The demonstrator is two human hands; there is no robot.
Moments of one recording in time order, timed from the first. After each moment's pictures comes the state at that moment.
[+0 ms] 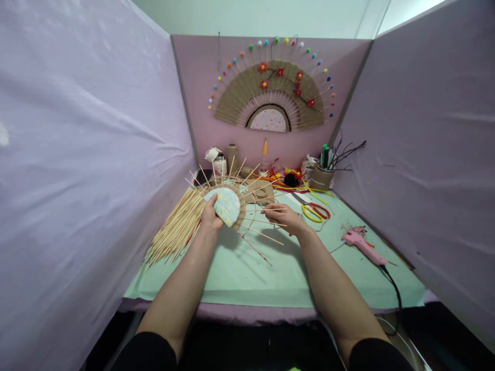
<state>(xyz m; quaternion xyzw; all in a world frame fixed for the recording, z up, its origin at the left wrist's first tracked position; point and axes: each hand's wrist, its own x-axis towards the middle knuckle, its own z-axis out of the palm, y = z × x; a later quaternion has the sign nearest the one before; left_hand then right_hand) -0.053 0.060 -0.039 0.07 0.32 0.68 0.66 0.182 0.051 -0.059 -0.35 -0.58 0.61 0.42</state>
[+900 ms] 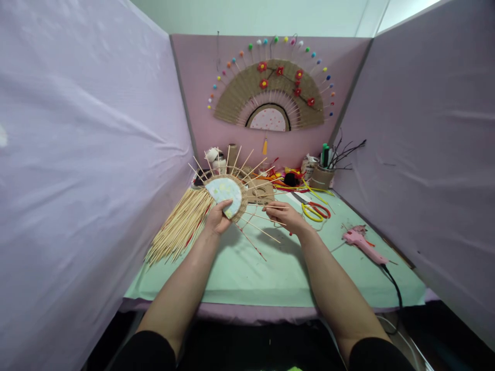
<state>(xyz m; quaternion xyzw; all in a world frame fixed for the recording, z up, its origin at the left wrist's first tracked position) -0.039 0.046 -0.038 0.19 0.28 0.64 0.69 0.185 0.052 -0.058 -0.37 -0.57 0.59 0.43</state>
